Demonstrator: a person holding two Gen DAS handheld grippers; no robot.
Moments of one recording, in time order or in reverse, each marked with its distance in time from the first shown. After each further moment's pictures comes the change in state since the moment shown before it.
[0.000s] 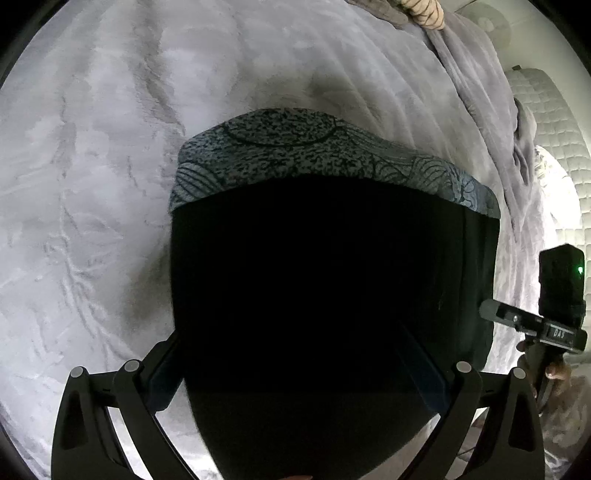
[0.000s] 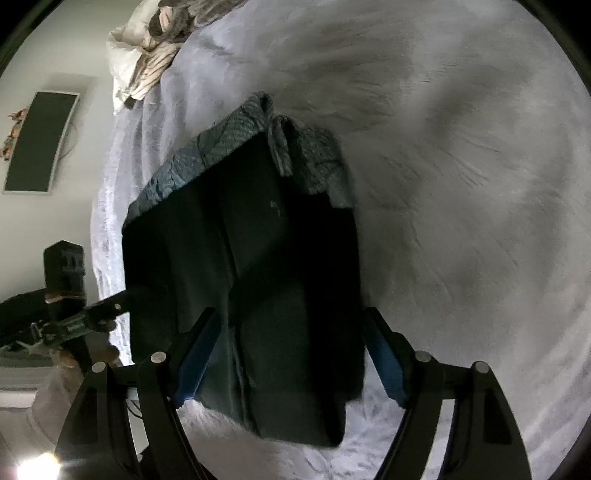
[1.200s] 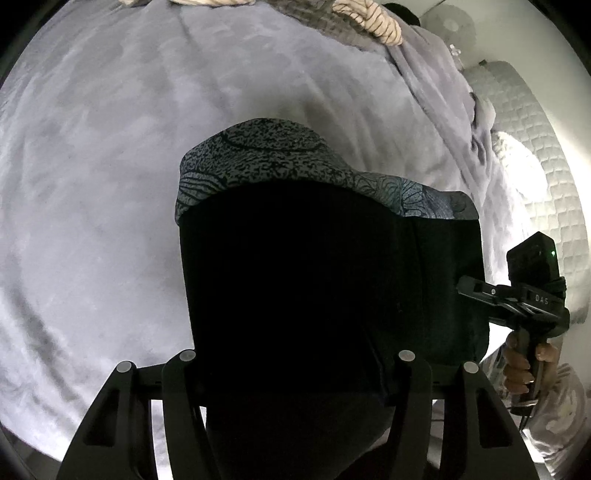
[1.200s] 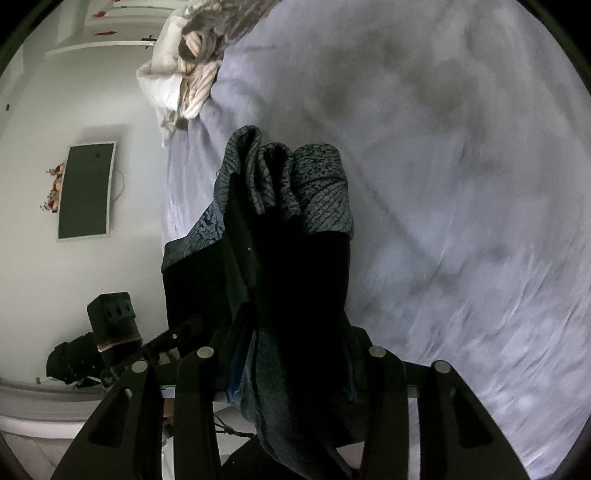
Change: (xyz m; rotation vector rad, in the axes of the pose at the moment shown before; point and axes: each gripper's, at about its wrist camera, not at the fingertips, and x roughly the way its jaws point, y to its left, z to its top) left arm -0.129 0.044 -0.083 0.077 -0.033 -0.041; right arm -0.035 0.072 -0.107 0.206 -0.072 0.258
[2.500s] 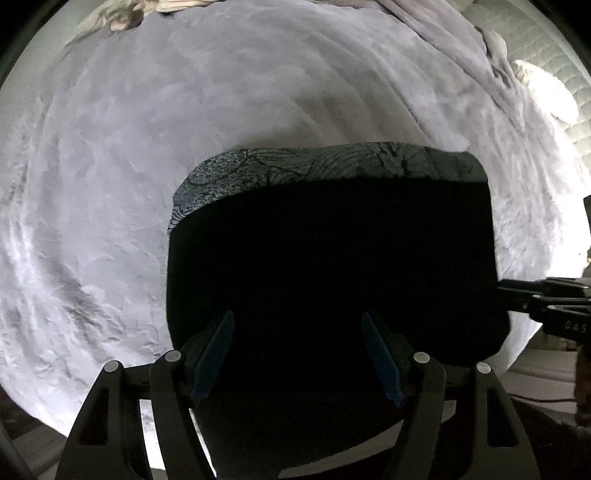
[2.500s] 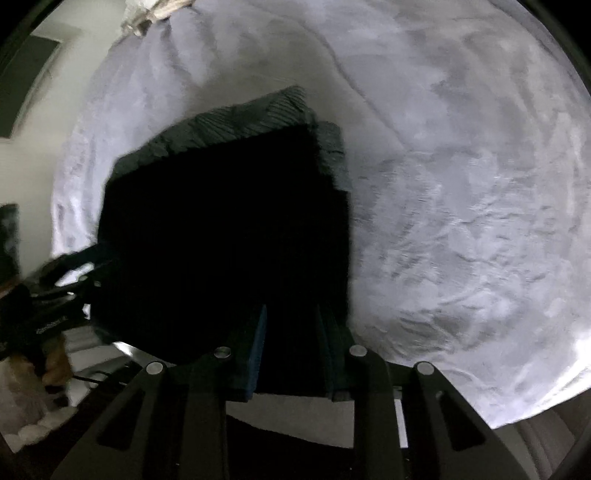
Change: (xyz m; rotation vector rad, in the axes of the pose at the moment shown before) left arm 0.025 -0.002 -0.074 0.187 0.016 0.294; right arm 0.057 0.035 -0.096 -0.240 0.086 -0.586
